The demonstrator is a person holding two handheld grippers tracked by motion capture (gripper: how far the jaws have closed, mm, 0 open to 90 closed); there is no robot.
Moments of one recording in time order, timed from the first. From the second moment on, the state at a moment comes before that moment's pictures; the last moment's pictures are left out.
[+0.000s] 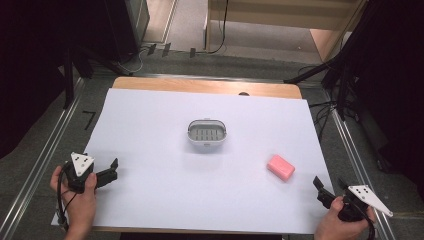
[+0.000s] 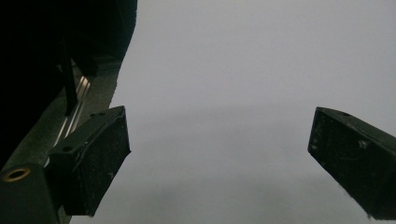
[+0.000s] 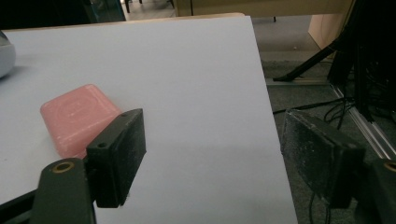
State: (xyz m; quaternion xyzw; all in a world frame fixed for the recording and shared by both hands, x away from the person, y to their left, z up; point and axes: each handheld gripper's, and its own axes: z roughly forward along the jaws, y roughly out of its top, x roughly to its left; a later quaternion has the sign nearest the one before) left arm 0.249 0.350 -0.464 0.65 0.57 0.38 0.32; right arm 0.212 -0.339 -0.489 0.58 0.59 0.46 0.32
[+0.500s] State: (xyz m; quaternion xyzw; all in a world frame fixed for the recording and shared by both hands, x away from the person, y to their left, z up) left arm 0.250 0.345 -0.465 0.67 0.56 0.39 0.30; right arm 0.226 -0.329 -0.479 0.54 0.68 0.42 0.27
